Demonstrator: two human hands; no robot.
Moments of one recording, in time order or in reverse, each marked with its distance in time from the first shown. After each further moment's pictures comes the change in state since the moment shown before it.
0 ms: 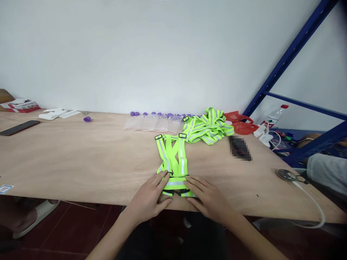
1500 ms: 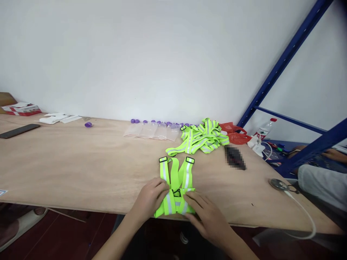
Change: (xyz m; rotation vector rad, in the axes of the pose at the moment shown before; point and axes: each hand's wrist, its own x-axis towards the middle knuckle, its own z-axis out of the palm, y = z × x) left_hand 0.022 0.005 0.004 -0.175 0.232 -0.003; right_hand -0.011 -0.021 0.000 0.049 0.082 0.086
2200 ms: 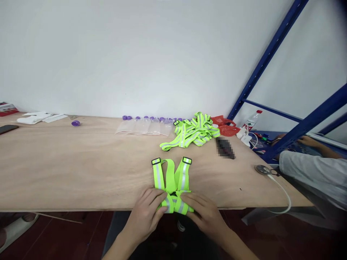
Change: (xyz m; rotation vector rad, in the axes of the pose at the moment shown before) left_hand -0.043 0.020 0.005 0.040 0.102 0.218; right_hand -0.022 -0.012 0.001 0.142 0.105 0.050
